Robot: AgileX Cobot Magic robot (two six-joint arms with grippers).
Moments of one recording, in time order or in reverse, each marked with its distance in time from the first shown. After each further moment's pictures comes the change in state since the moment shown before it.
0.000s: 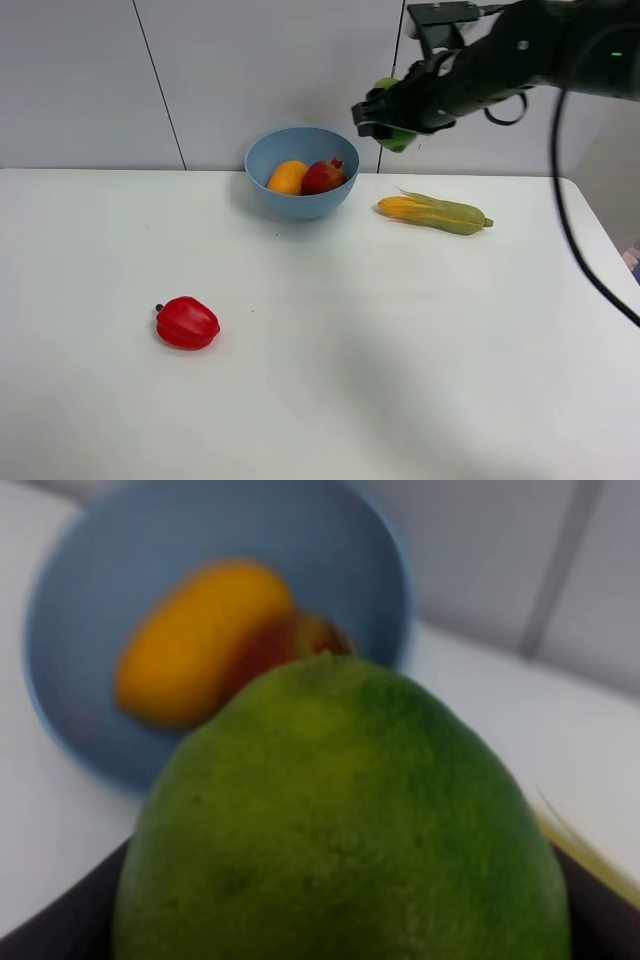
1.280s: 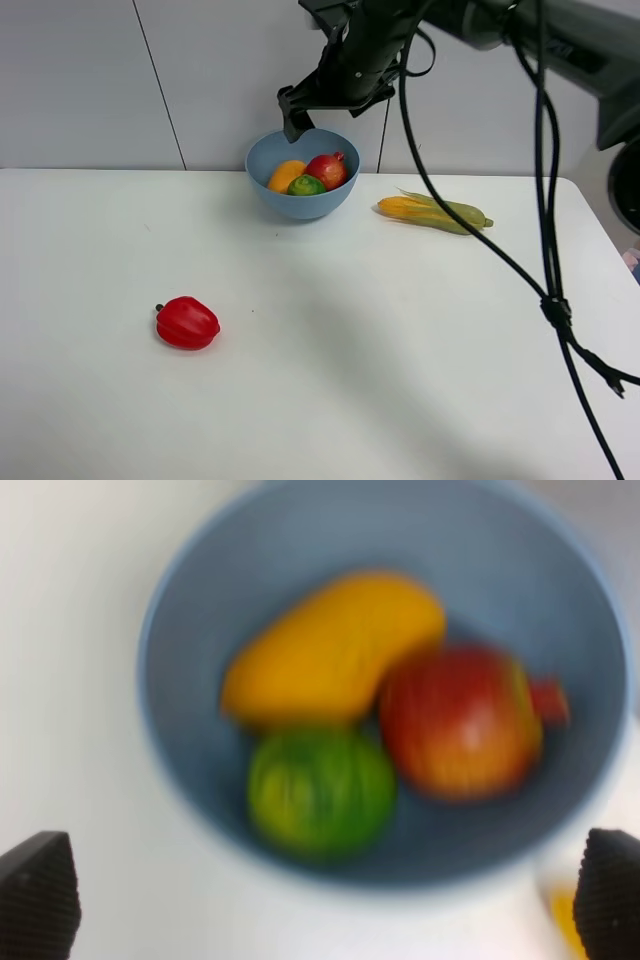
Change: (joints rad) left arm 0.000 0.000 0.000 0.000 0.000 -0.001; right arm 0.119 0.332 -0.677 -0.104 0.627 -0.024
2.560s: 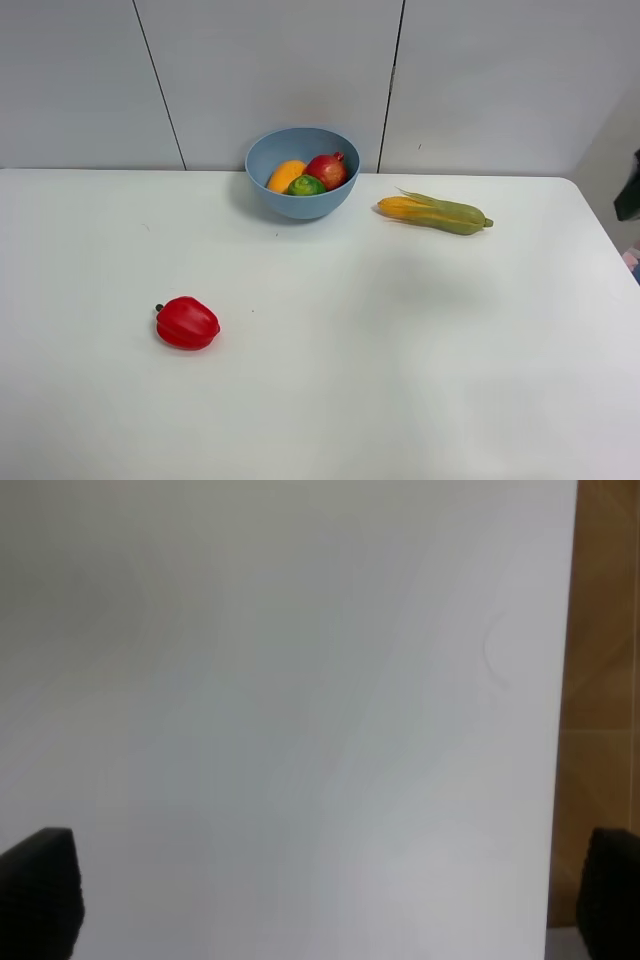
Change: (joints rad) left arm 0.000 0.000 0.000 0.000 0.000 0.000; right arm -0.511 -1.023 0.955 -0.181 0.166 0.105
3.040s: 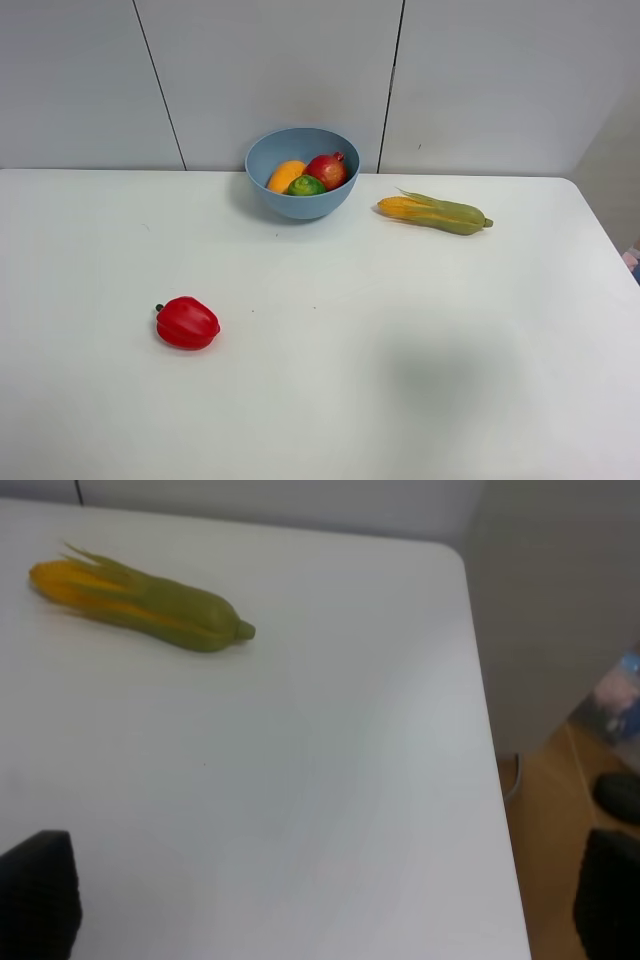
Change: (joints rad) left arm 0.000 0.000 0.000 0.000 0.000 0.000; right arm -0.008 -0.709 0.317 0.019 -0.159 -0.029
